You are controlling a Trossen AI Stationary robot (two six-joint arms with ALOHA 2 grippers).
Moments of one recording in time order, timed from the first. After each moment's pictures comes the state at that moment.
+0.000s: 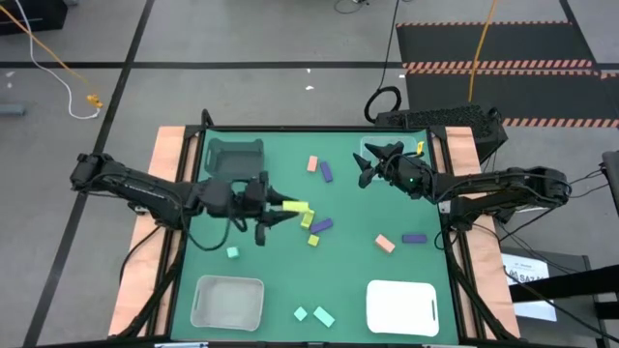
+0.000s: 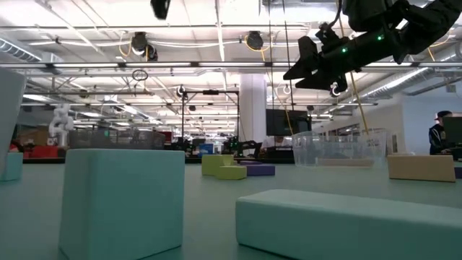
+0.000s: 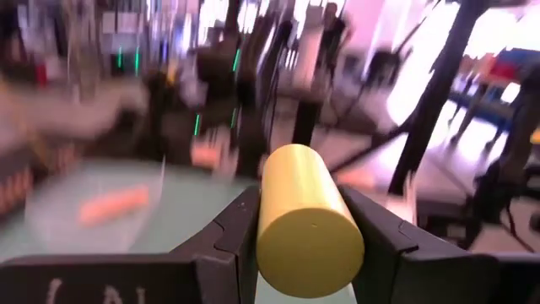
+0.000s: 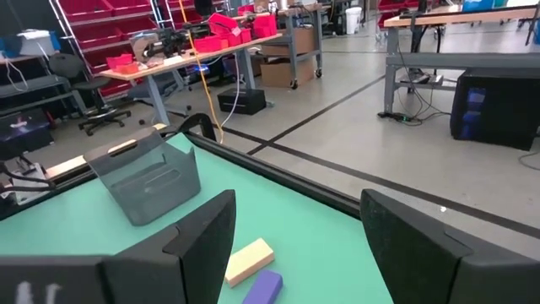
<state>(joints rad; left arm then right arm) -0.20 1.18 0.79 0.39 -0.19 -0.14 -0.23 1.13 0.41 0.56 0.52 0.25</state>
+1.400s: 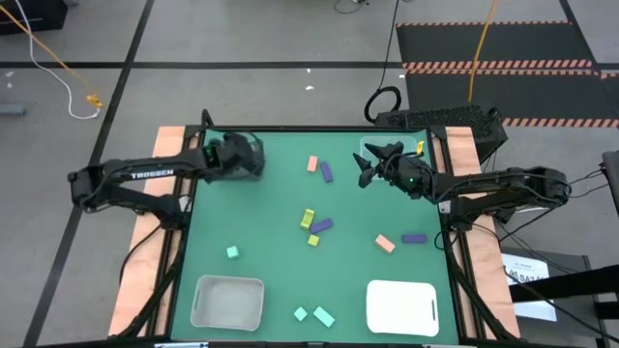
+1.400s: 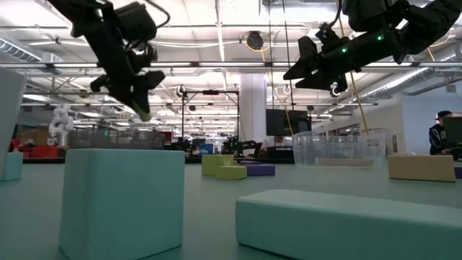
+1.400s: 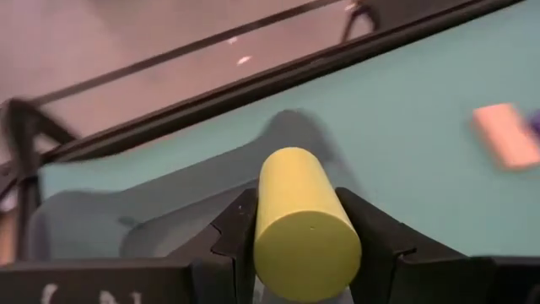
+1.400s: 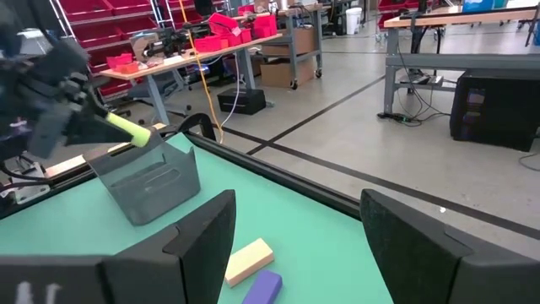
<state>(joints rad) 0.41 1.19 0.75 -0.48 -0.56 -0.55 -0.23 1.13 0.41 0.56 0.52 0.25</state>
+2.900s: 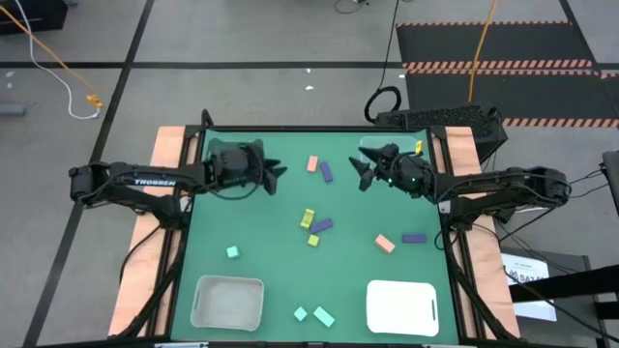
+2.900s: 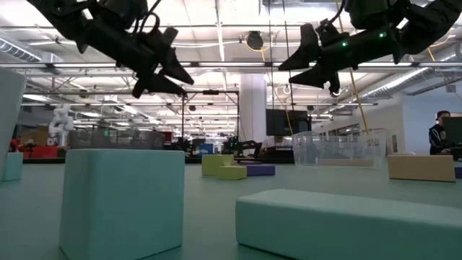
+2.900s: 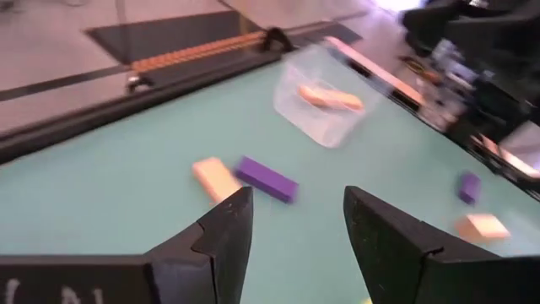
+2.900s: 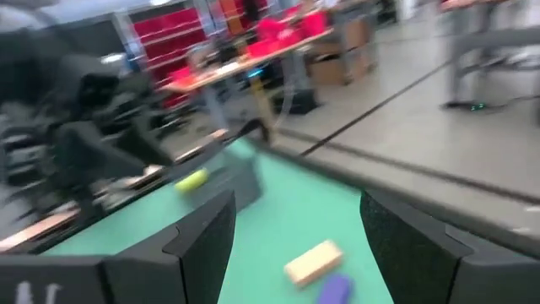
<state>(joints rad) 0.24 1.19 0.59 0.21 -0.18 -0.45 -0.22 1.13 0.41 0.61 0.36 0.34</state>
